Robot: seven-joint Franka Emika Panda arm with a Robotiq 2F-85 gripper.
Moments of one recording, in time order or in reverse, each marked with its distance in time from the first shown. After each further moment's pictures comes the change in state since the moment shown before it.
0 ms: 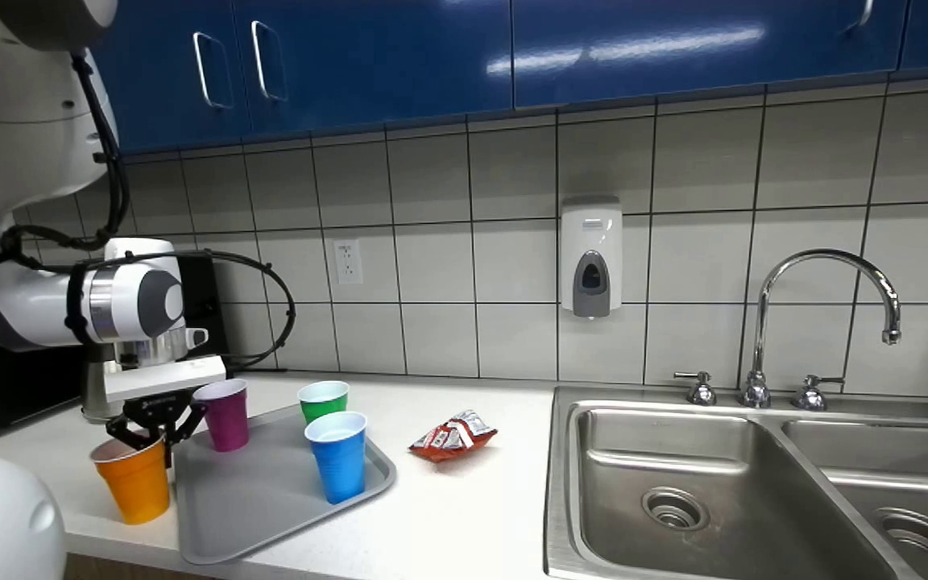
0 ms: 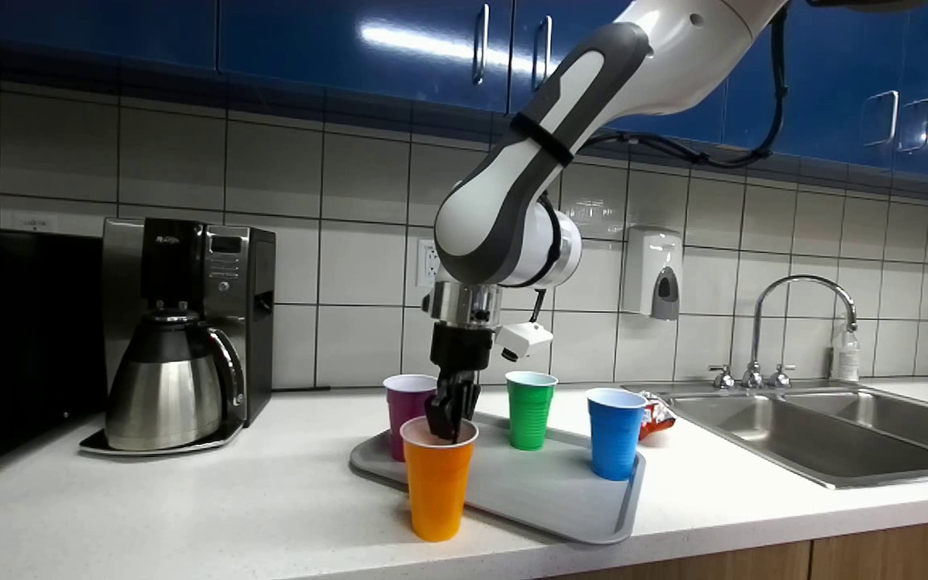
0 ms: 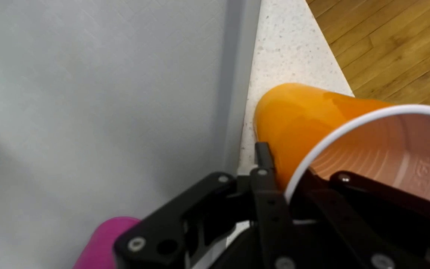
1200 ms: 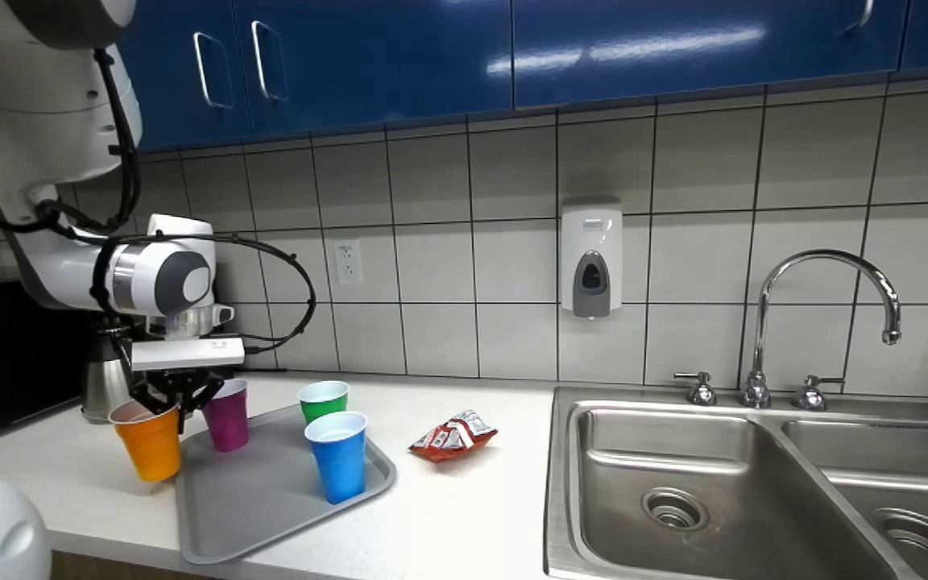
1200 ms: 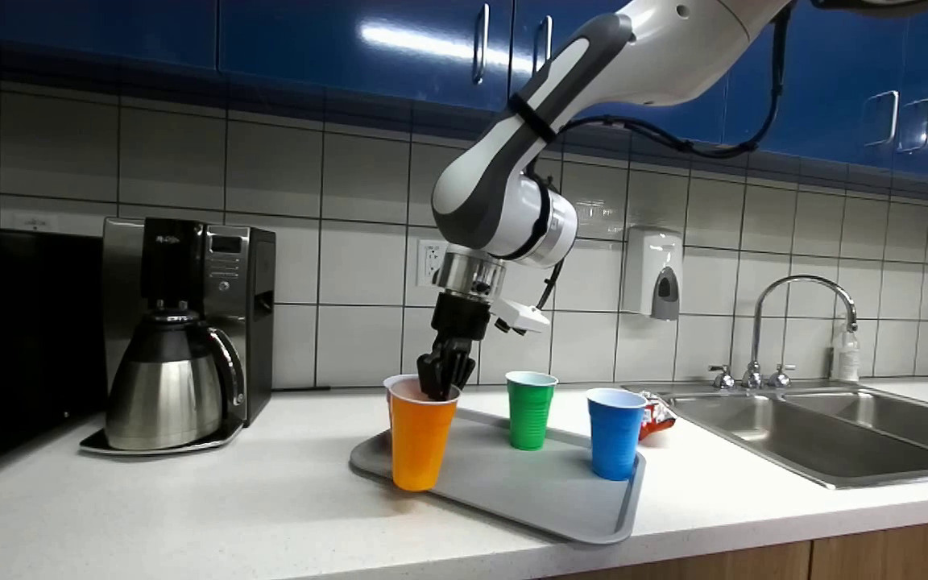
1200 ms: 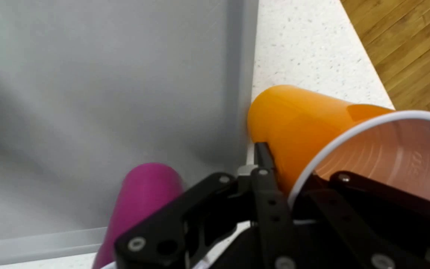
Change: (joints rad) arm -0.095 0.001 0.042 0.084 0.189 -0.022 -0.114
